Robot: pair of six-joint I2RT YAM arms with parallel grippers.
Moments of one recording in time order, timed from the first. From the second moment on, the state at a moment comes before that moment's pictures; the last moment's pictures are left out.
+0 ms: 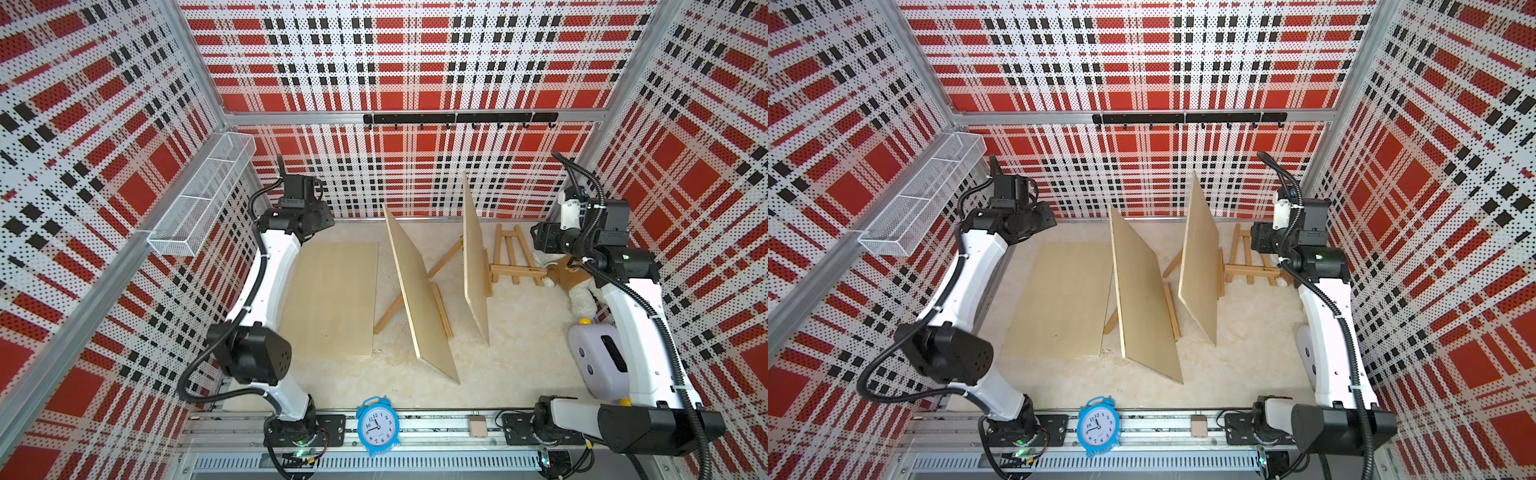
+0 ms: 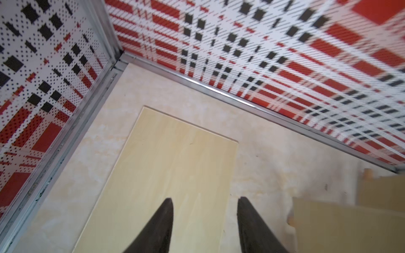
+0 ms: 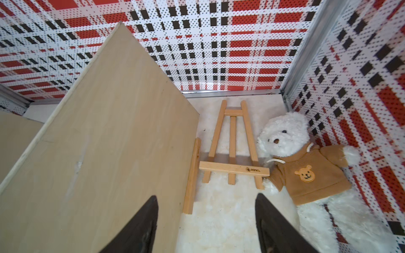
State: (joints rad) left arm -0.12 1.65 1.86 -0.87 -0.10 -0.41; right arm -0.01 1.29 1.55 -0.83 -0.10 0.04
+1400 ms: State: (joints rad) left arm -0.82 1.62 2.02 -1.39 -0.30 -0.77; right arm -0.05 1.21 1.30 -0.72 -0.47 0.18
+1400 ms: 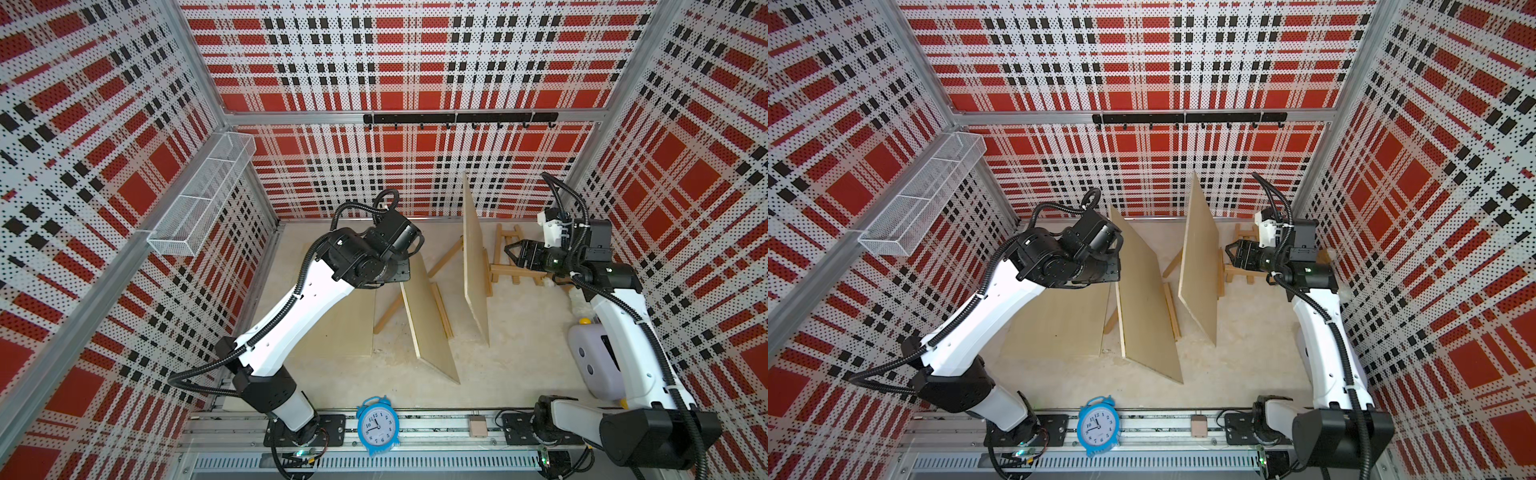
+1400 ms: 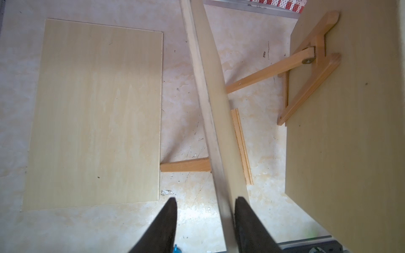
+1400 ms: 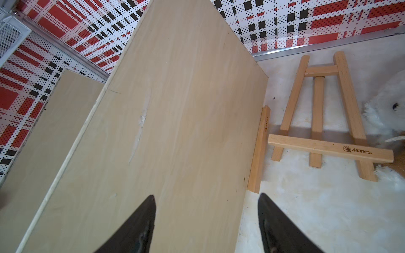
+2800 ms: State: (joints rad) left arm -0.75 1.83 2.25 -1.42 -0.14 -0.76; right arm -0.05 1.18 1.18 -0.63 -0.50 0.24
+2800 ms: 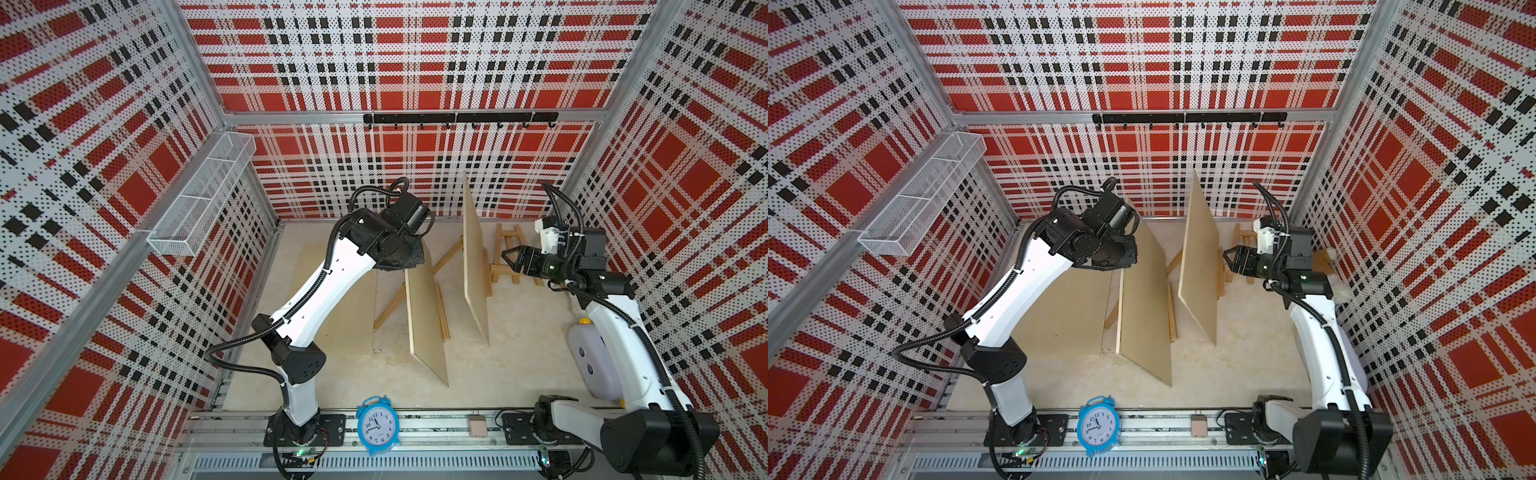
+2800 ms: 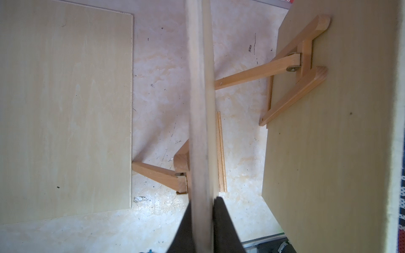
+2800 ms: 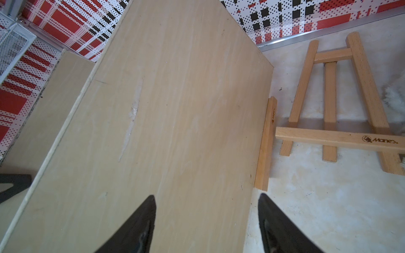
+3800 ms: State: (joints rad) left arm -0.83 1.55 2.30 -1.38 -0.26 -0.63; right arm -0.01 1.11 1.16 -0.63 -0.52 0.26
